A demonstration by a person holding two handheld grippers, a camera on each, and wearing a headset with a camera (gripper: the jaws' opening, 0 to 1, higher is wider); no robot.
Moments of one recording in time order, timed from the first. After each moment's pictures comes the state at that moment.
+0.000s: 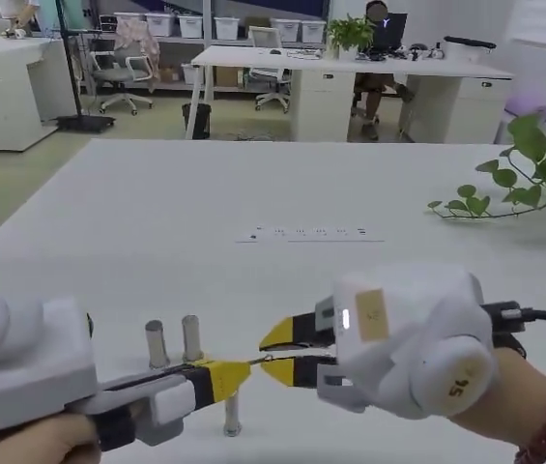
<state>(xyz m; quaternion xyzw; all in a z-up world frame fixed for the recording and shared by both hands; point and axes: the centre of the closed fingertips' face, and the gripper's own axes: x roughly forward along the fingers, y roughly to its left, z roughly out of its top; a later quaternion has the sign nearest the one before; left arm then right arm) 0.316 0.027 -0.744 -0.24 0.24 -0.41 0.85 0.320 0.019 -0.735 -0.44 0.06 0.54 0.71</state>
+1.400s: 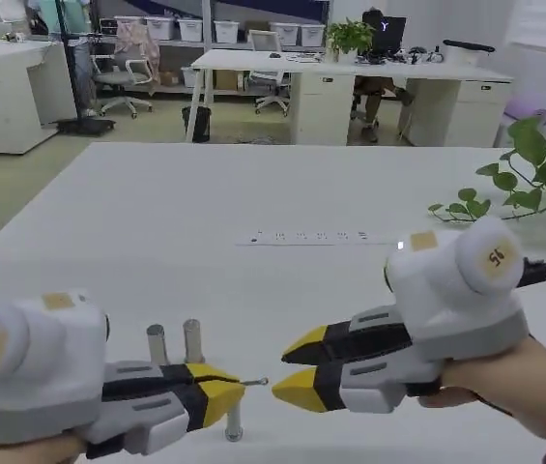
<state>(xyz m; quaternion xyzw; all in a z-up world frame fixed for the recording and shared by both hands) 0.310 0.030 -0.751 -0.01 0.20 -0.49 0.85 0.312 0.004 -0.740 -0.13 0.23 0.58 0.77</state>
